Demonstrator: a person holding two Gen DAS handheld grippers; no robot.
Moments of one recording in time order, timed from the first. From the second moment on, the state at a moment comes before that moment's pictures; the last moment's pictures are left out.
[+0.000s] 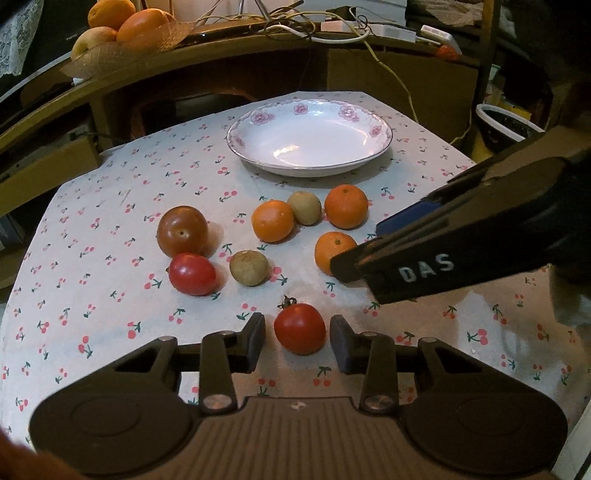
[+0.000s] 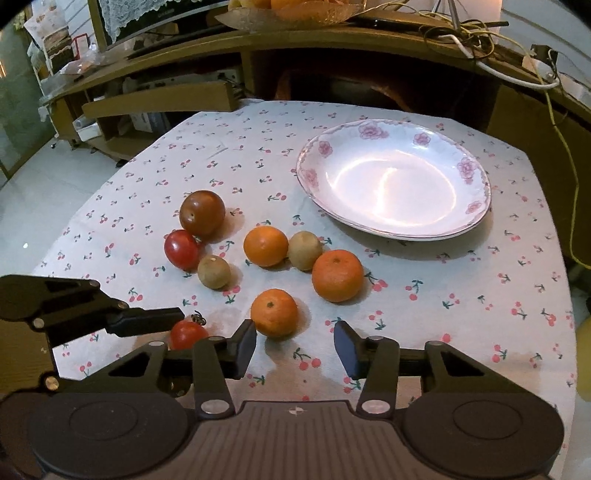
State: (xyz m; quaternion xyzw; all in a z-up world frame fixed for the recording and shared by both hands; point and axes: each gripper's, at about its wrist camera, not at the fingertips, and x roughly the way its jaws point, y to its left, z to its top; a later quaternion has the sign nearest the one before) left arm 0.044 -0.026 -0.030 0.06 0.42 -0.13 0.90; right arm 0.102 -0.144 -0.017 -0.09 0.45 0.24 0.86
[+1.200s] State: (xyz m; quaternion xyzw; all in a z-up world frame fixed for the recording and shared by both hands) left arm 0.088 -0.018 0.005 0.04 0.37 -0.12 0.92; right arm 0.123 -0.156 0.005 -0.06 0.43 0.24 0.87
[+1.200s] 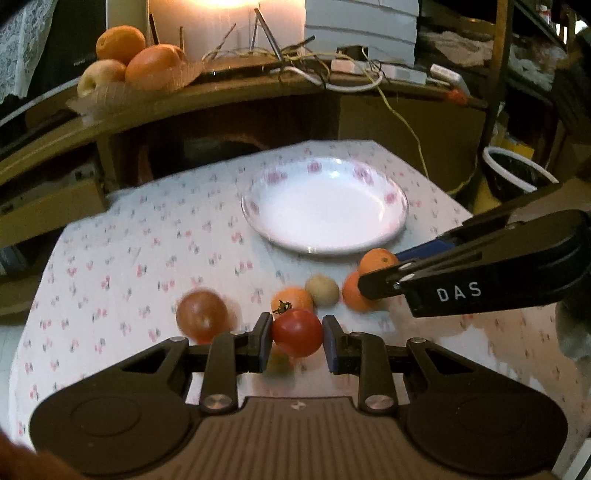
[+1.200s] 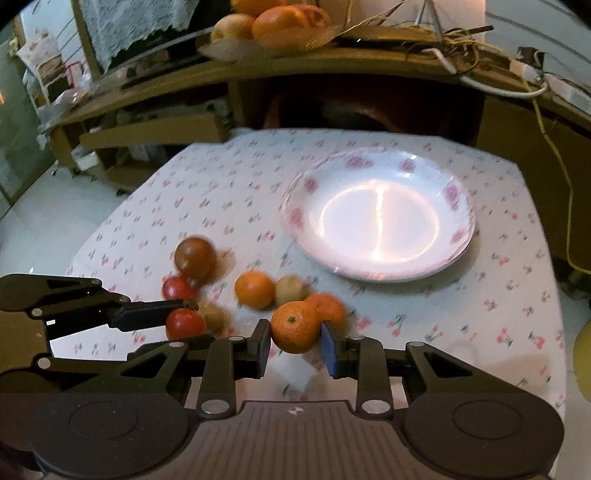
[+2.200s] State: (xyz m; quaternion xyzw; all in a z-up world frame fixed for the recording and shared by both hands) left arm 0.189 -0.041 -0.006 0.07 0.36 -0.13 0.92; right arm 0.203 -0.172 -0.009 -0.05 0.43 0.18 0.89
